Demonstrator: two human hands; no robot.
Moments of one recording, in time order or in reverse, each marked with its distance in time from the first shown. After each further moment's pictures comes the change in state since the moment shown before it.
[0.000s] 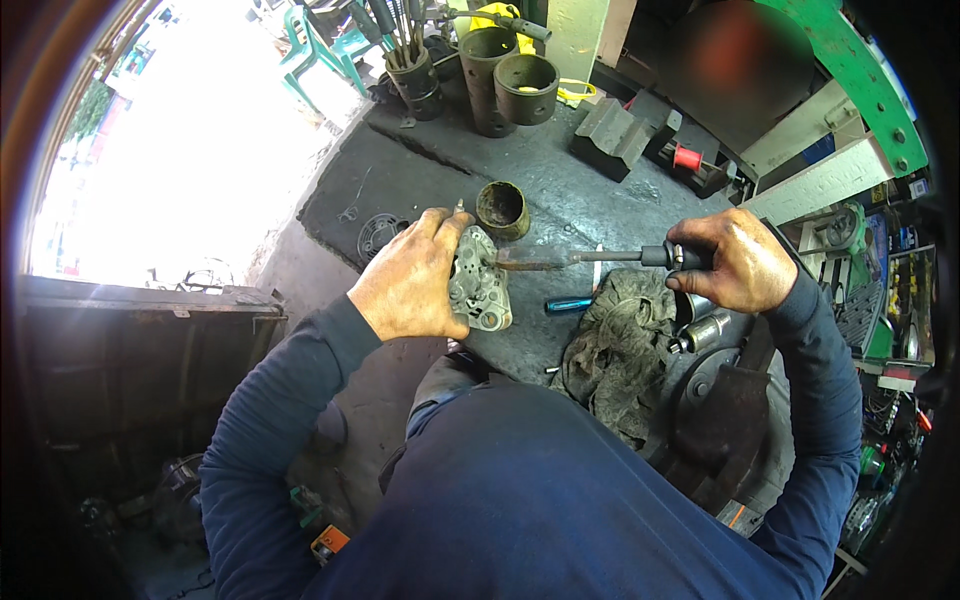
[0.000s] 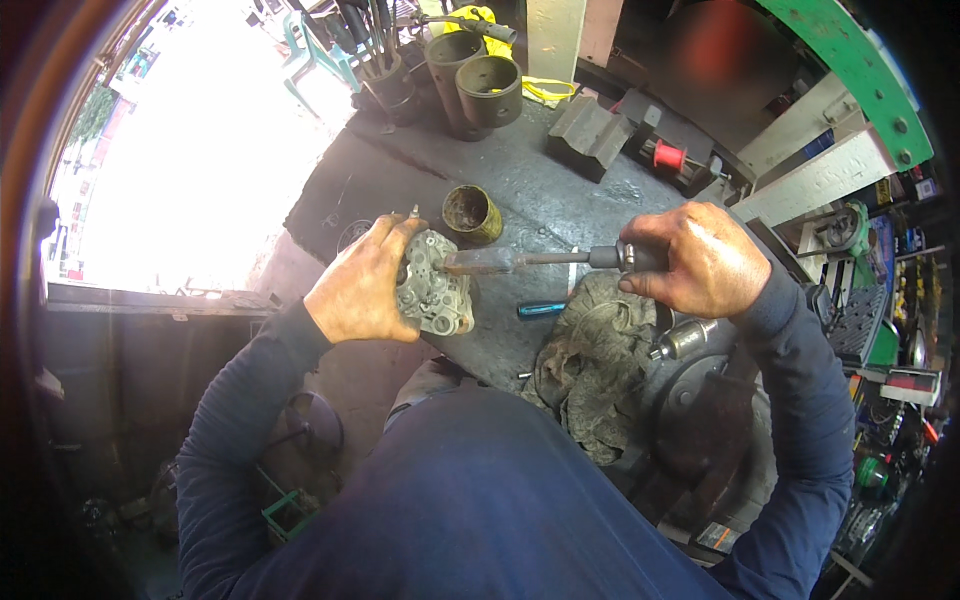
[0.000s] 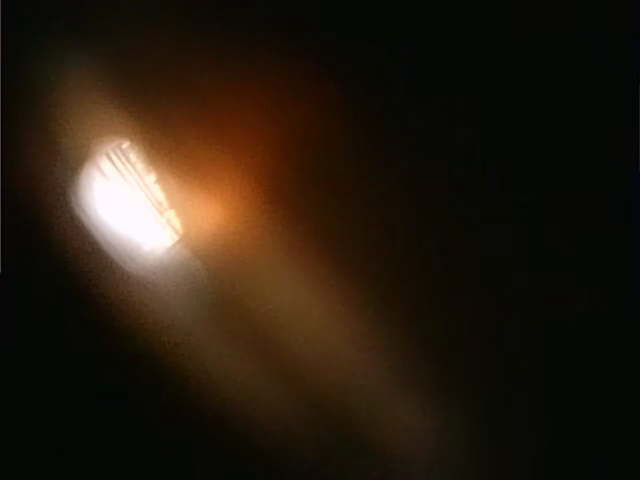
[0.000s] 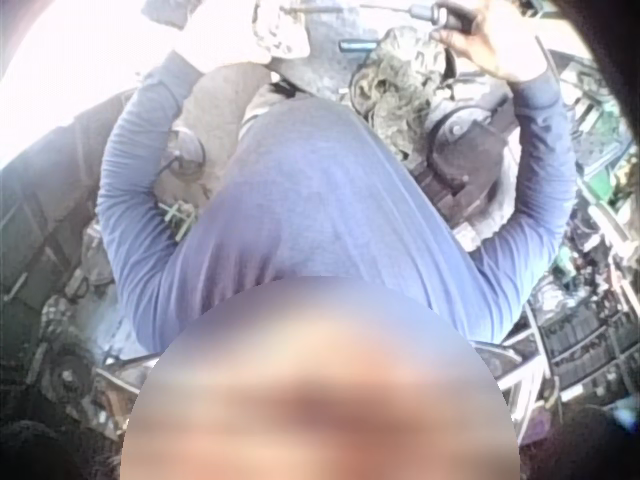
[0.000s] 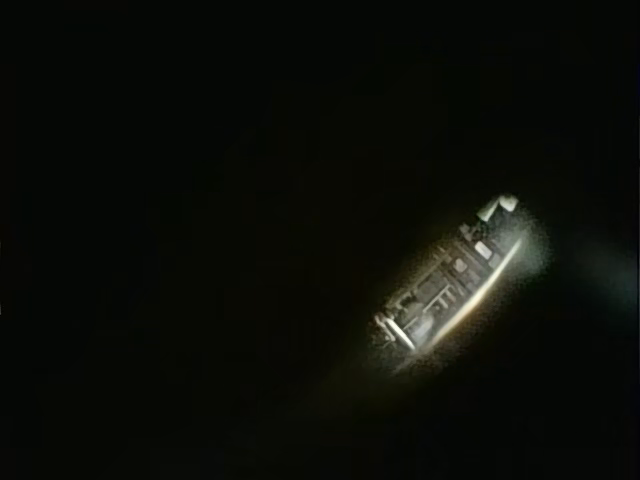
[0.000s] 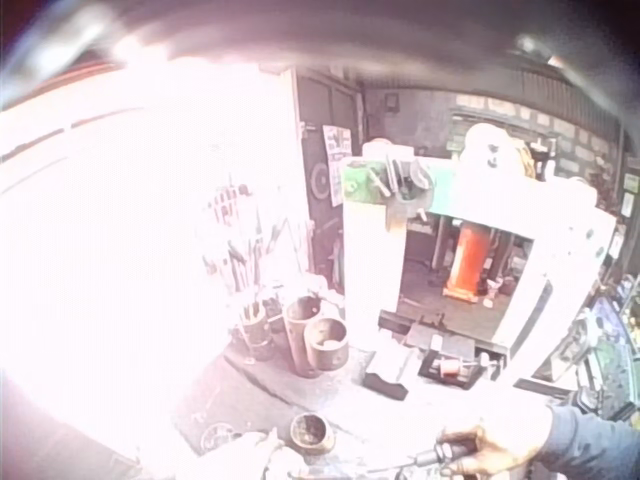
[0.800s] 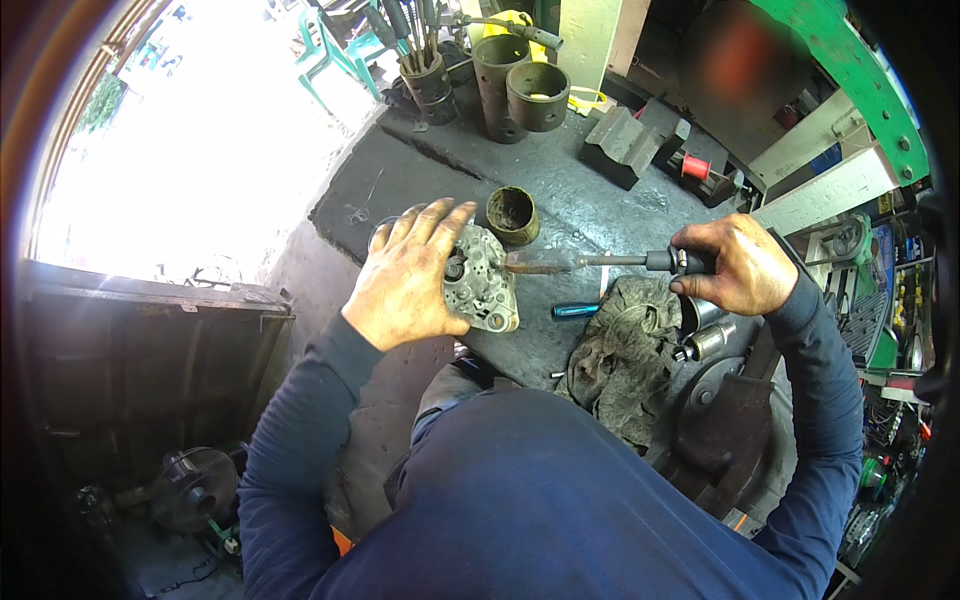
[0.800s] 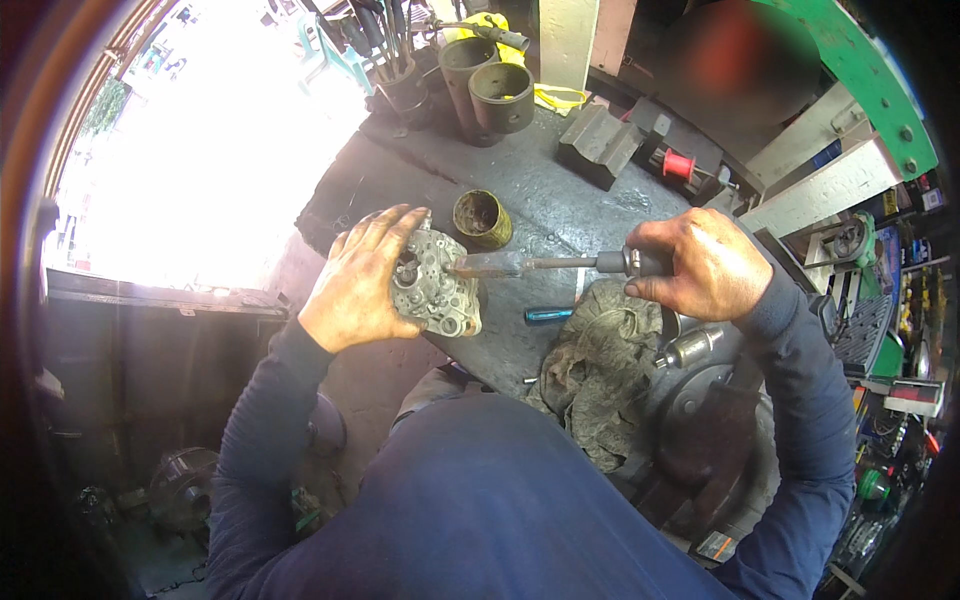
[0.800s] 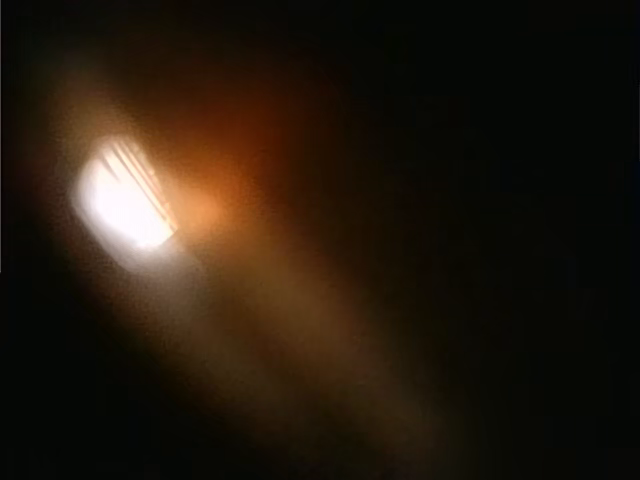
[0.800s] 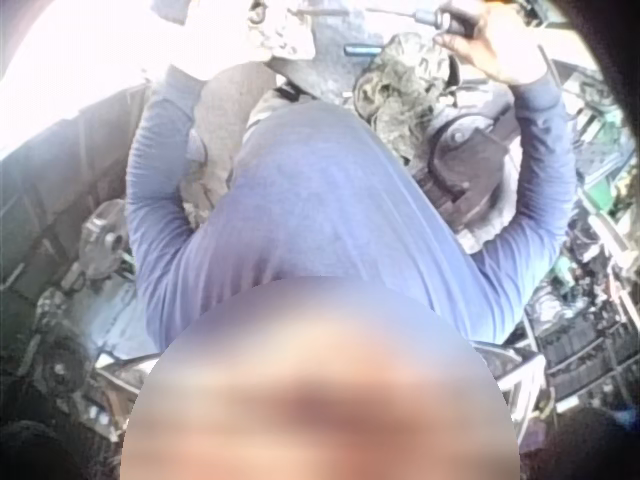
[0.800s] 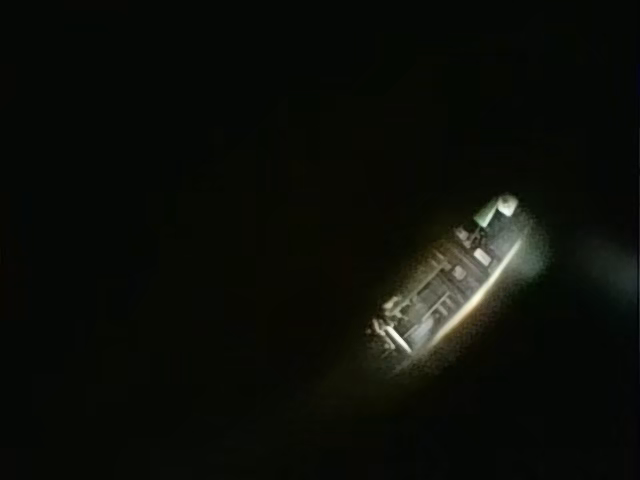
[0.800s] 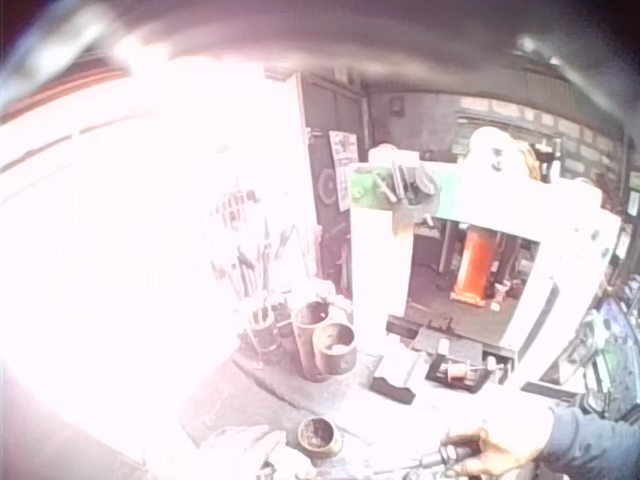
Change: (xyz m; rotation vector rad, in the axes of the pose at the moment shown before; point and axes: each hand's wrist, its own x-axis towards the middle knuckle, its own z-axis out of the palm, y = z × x) left_hand -0.014 0.011 -0.006 0.058 0.122 -0.143; right_hand 0.004 0.001 0.001 -0.017 -0.014 -0.002
